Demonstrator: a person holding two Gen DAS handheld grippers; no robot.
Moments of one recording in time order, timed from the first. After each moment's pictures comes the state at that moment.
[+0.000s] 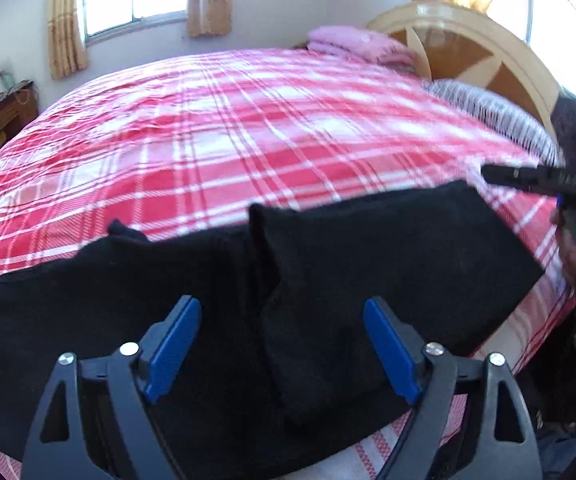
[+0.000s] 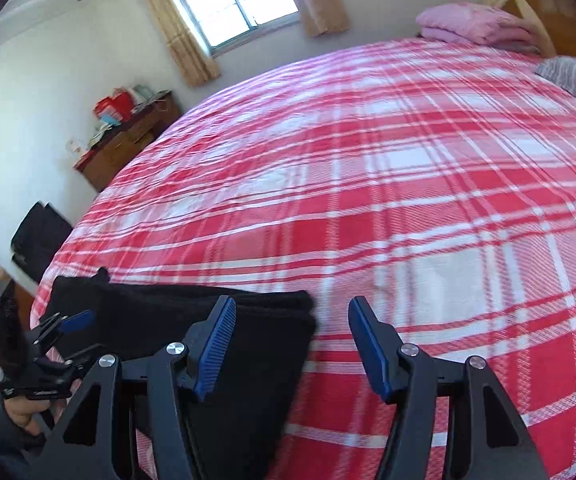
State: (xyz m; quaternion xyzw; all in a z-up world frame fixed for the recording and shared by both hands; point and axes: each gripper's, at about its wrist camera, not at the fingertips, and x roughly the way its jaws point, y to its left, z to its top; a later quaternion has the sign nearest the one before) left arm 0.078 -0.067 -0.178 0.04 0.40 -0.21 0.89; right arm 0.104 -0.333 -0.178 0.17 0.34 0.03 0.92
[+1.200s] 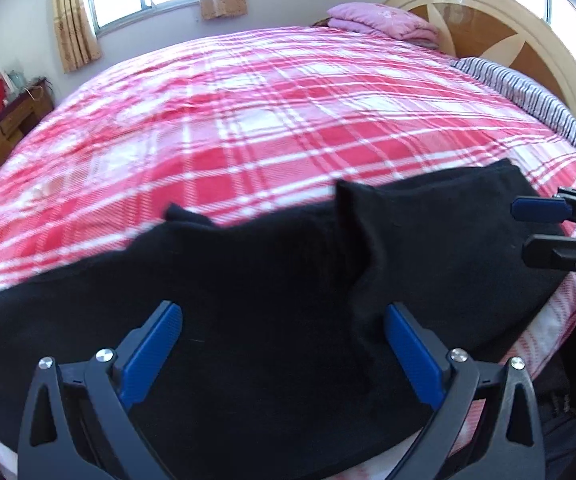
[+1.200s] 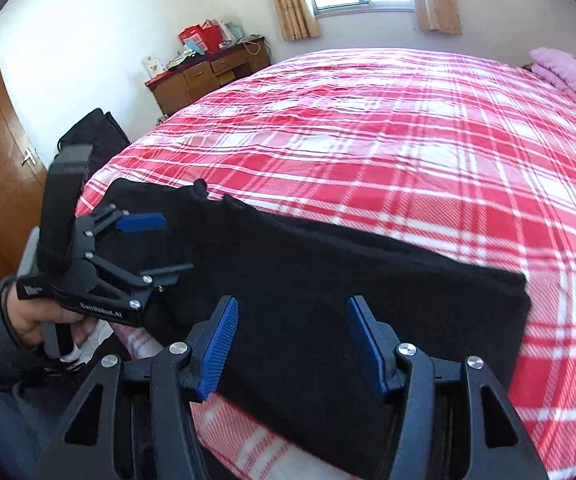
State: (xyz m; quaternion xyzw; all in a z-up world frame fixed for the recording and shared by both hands) left arm 0.094 -0.041 -0.181 0.10 0.43 -0.16 0.88; right arm 0.110 -0.180 -0.177 0.03 0.37 0.17 0.92
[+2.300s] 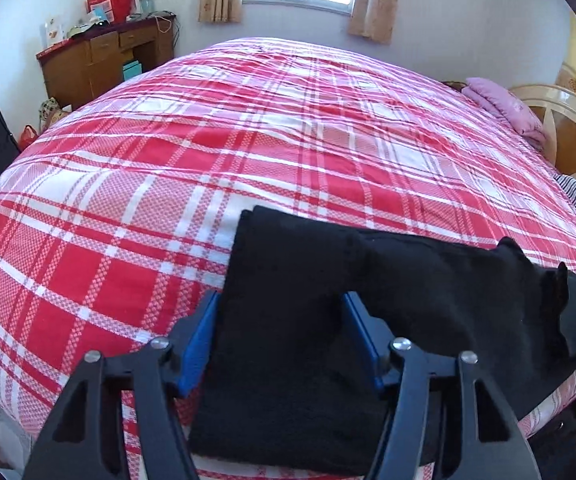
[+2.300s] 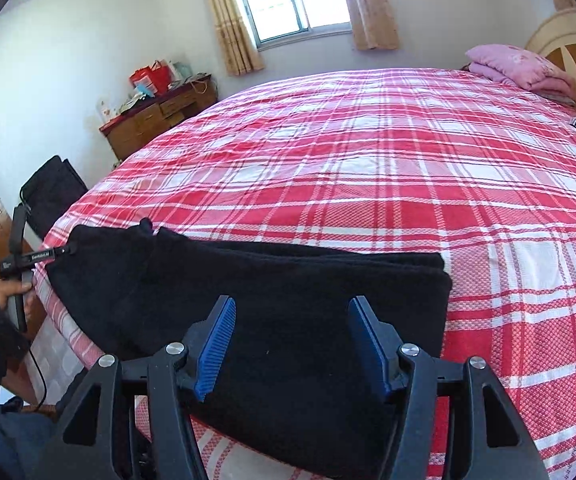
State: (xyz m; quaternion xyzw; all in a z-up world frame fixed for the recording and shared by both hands) left arm 0.112 0.211 -0.189 -0.06 0.42 -0.01 0.90; right arm 0.085 -0.228 -0.179 0.08 0.31 0.07 0.94
